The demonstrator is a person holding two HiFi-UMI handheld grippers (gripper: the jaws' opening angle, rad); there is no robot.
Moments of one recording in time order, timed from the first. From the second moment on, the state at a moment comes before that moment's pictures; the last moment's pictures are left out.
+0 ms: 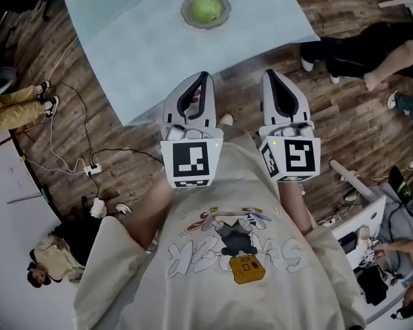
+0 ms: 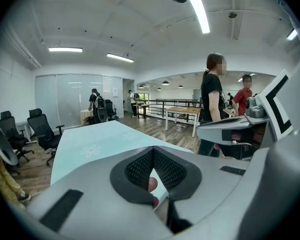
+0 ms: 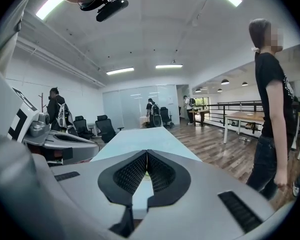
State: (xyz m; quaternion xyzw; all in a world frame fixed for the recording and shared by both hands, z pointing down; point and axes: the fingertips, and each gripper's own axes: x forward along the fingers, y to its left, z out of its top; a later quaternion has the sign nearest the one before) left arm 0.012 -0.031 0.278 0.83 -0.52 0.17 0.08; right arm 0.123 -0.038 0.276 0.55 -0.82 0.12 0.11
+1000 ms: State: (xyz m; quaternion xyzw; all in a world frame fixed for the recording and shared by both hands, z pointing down) left arm -0.041 0.075 0.243 0.85 -0.49 0.14 0.10; right arm 0.052 0.059 0.217 0.57 -0.81 0.08 0.09
